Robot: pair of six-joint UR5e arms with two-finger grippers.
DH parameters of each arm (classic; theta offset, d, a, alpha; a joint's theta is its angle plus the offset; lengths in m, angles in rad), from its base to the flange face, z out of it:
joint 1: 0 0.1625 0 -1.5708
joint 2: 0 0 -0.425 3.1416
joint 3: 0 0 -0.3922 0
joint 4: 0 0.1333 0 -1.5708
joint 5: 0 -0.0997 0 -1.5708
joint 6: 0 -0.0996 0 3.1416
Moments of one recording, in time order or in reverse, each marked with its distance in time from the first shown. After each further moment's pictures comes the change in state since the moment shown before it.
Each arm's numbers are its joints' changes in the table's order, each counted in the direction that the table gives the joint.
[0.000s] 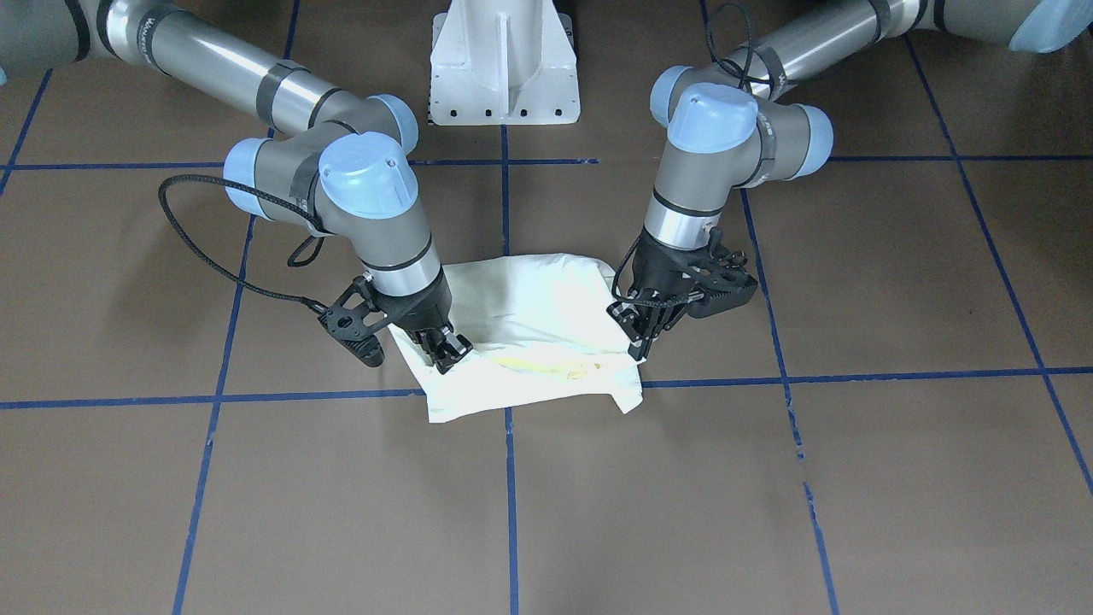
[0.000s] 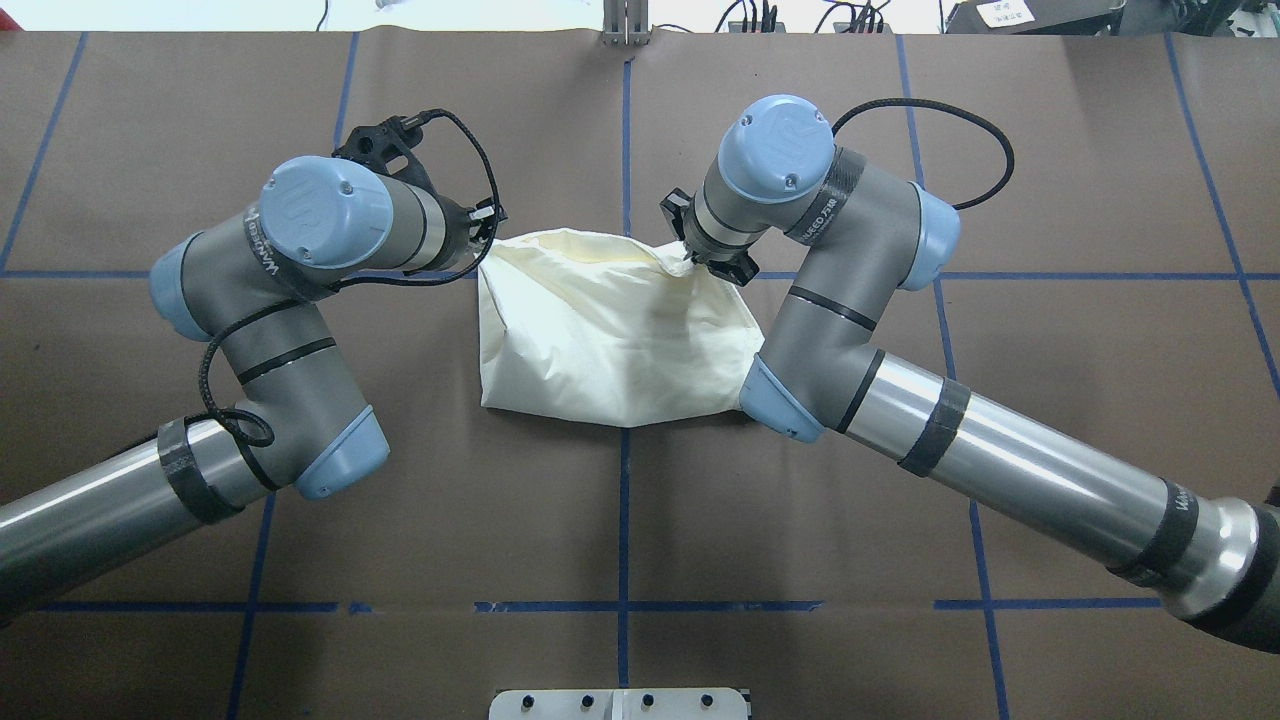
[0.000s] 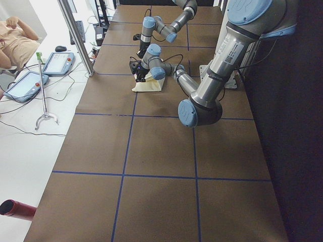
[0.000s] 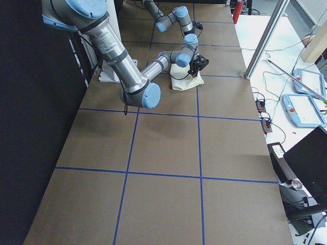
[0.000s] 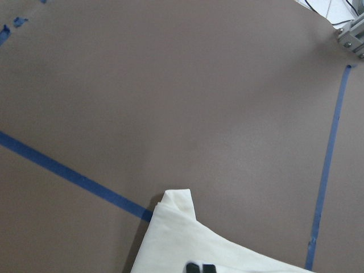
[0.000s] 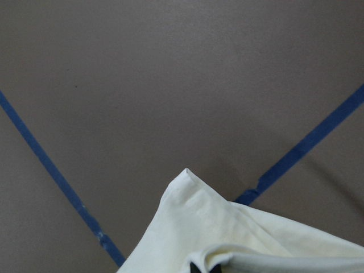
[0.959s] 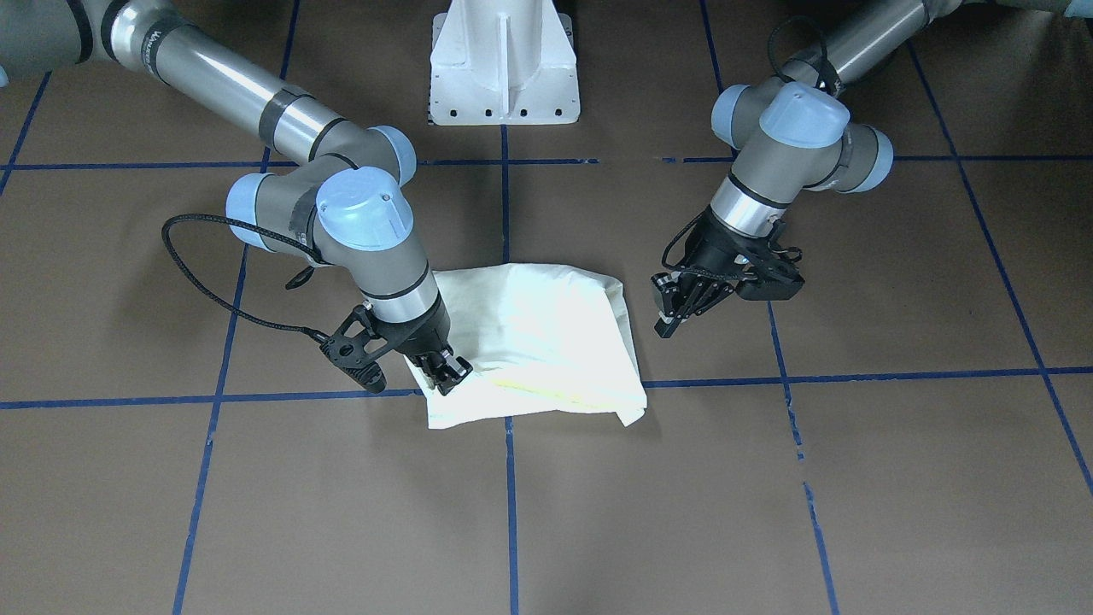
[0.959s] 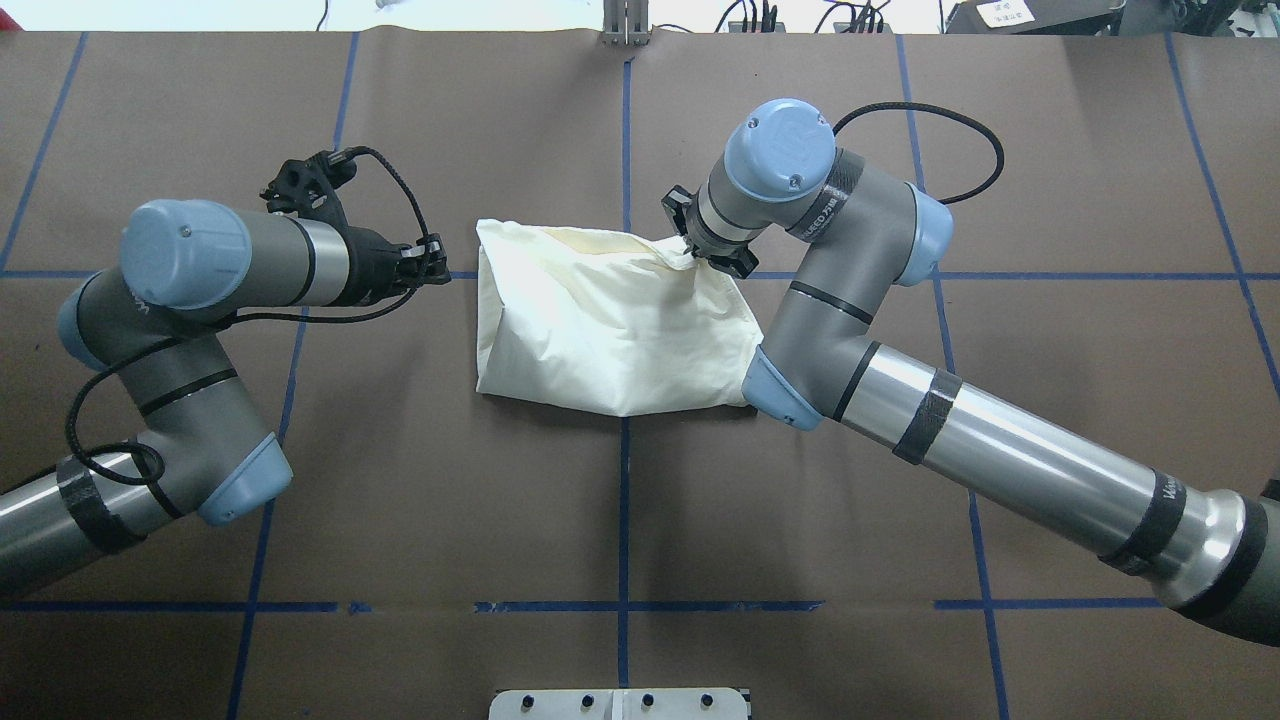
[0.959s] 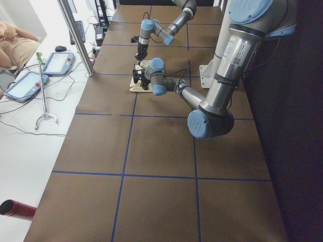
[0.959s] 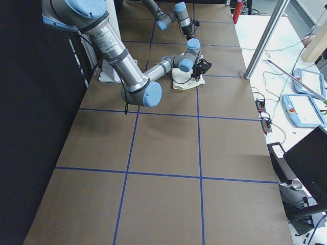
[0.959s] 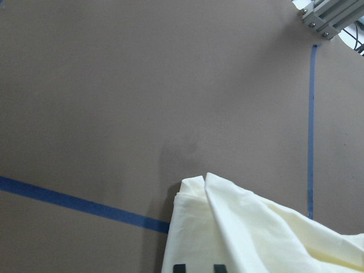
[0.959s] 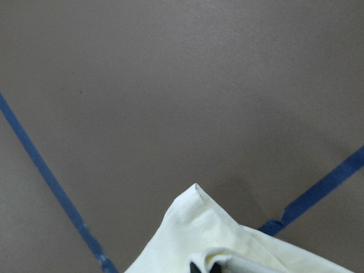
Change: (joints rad) left arm -0.004 -0.198 -0.049 -0.342 0.139 -0.069; right arm 0.008 -0.009 -0.064 0.076 -0.006 0.027
